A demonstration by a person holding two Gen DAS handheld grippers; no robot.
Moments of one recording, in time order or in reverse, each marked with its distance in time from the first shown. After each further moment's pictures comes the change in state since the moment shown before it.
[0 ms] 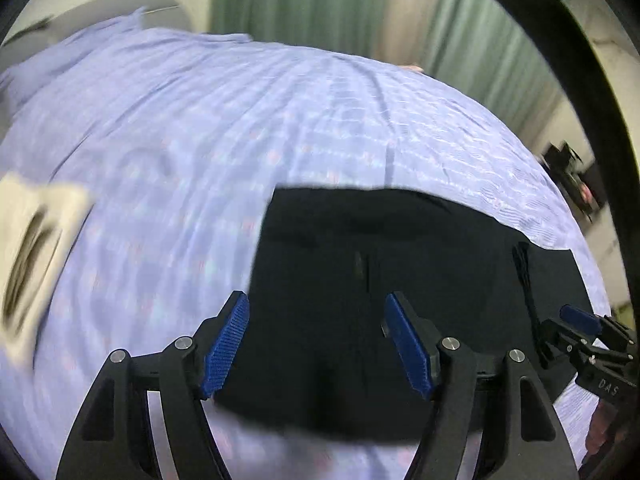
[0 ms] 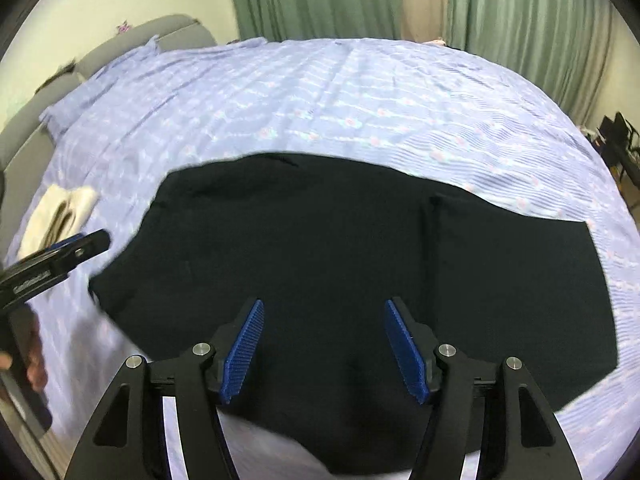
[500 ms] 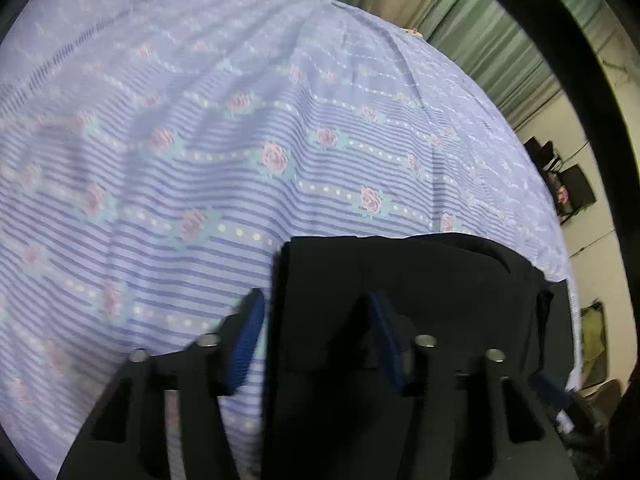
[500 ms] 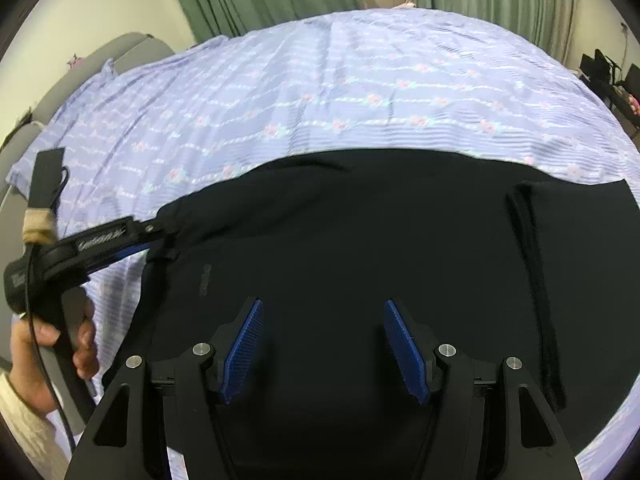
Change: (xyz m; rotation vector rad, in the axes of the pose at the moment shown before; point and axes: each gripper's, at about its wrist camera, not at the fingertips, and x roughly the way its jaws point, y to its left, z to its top) left arm 0.122 0.051 0.068 -0.119 0.205 -0.187; right arm 0.080 0.060 0.034 0.193 0.077 -0.007
